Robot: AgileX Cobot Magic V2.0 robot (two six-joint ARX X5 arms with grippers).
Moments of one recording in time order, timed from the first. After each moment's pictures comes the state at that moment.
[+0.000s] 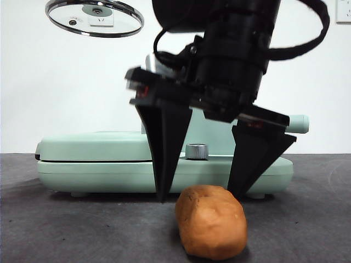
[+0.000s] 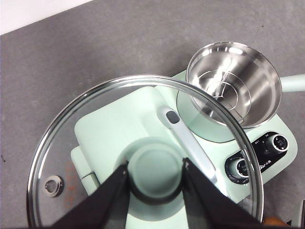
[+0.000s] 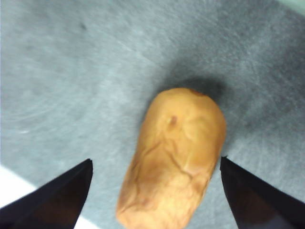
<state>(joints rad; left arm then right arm) -0.33 1.65 2.03 -1.16 0.20 0.14 0.91 1.64 1.10 -0.78 -0.14 0.47</state>
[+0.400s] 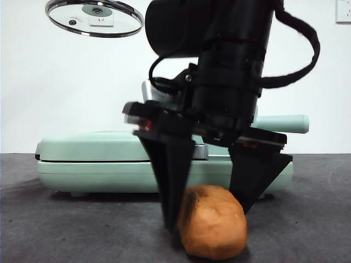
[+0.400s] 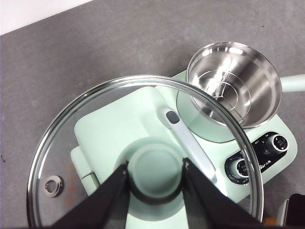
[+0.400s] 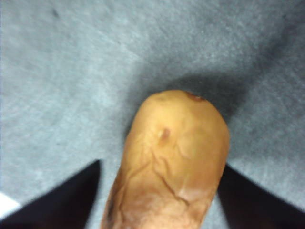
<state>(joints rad) -0.33 1.65 2.03 -1.16 0.20 0.14 0.91 1.71 1.10 -0.76 -0.13 0.46</state>
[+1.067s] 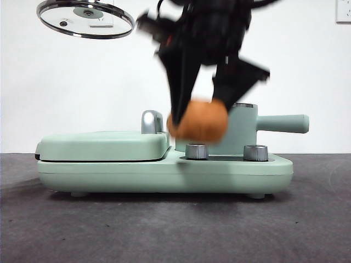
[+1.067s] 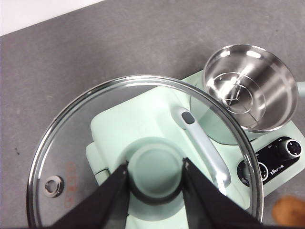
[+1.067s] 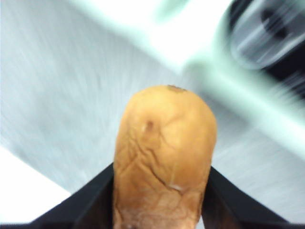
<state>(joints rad) -0.29 1.65 2.03 -1.16 0.20 0.14 0.75 1.71 1.47 -1.06 -0.19 0.33</state>
